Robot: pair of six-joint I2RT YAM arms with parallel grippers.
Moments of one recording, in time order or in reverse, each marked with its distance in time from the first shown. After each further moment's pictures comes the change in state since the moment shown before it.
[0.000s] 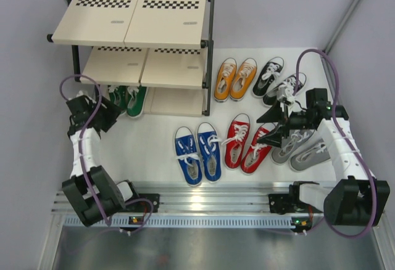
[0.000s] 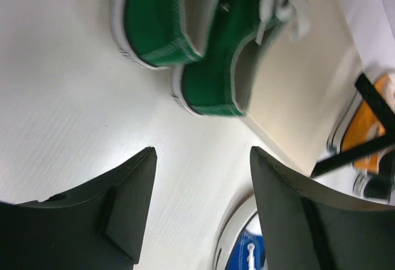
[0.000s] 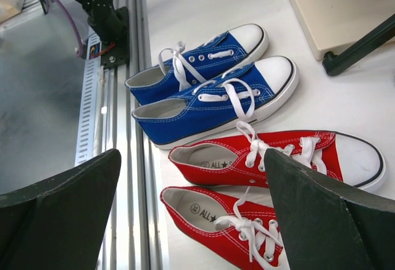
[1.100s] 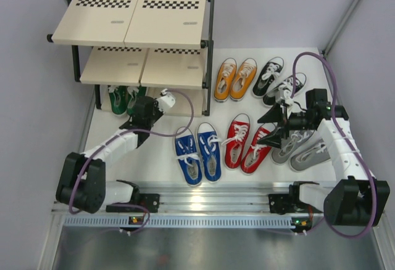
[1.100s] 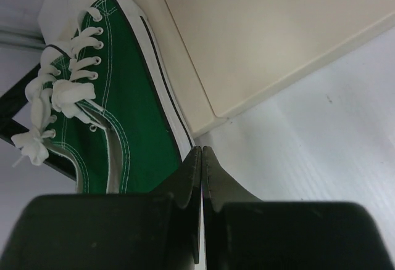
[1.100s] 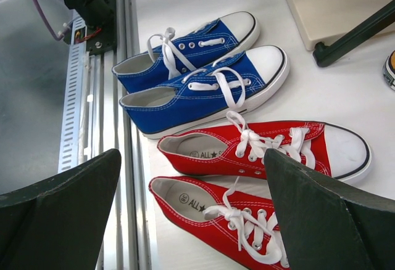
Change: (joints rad) left arm -0.768 0.075 -0.182 0.424 -0.540 1.175; right arm 0.000 0.000 0.000 -0.021 0.051 -0.067
